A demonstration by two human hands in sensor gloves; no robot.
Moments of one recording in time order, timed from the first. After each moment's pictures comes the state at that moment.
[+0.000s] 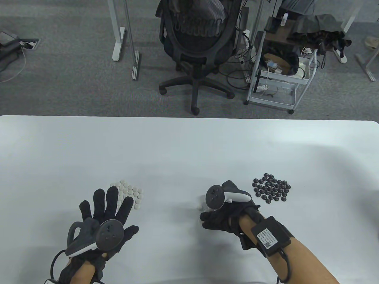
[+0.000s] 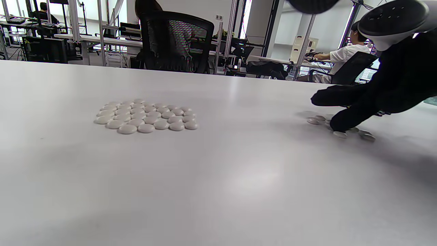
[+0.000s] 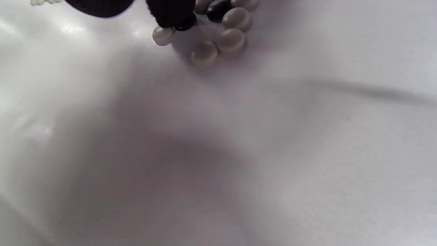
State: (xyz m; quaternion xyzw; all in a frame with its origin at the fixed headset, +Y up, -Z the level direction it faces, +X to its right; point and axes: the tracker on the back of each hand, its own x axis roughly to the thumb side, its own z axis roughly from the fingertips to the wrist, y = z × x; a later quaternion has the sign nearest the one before) left_hand -0.238 -0.695 -0.215 -0.09 -0.18 0.05 0.98; right_hand 0.098 -0.757 -0.332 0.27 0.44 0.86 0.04
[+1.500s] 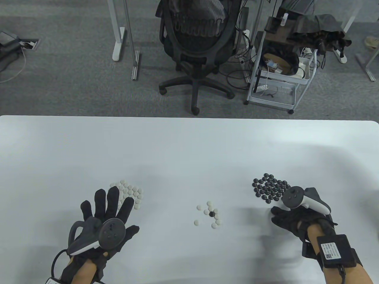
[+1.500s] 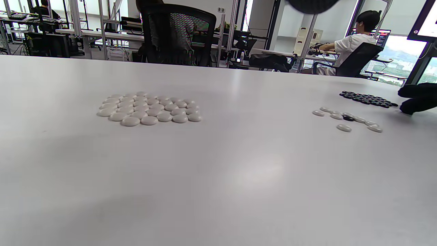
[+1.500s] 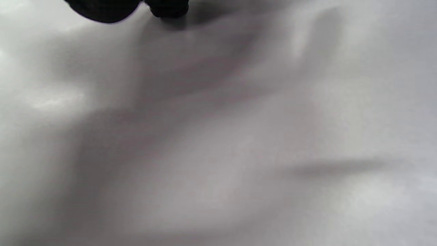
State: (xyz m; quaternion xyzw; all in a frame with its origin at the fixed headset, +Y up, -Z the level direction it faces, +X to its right) left_hand -0.235 -0.697 -0.218 -0.11 -0.17 0.05 0.98; right_hand 0.318 -0.763 -0.328 0.02 0.40 0.91 0.09
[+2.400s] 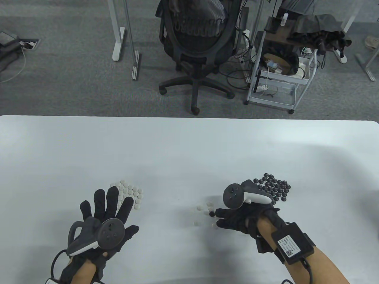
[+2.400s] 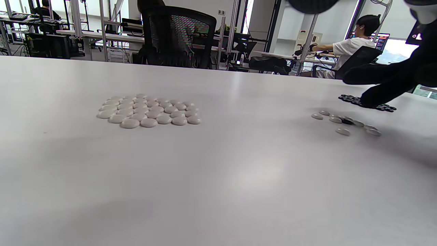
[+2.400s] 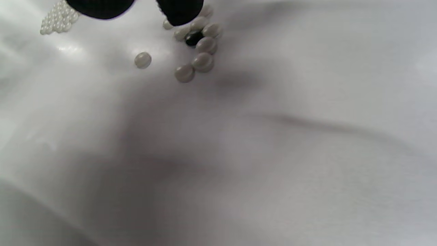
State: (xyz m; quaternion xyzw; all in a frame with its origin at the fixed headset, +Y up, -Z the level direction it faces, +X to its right) left_hand -0.236 -0.694 -0.217 -0.10 -0.17 0.05 0.98; right_hand 0.135 -0.731 -0.320 0.25 0.42 0.87 0.05
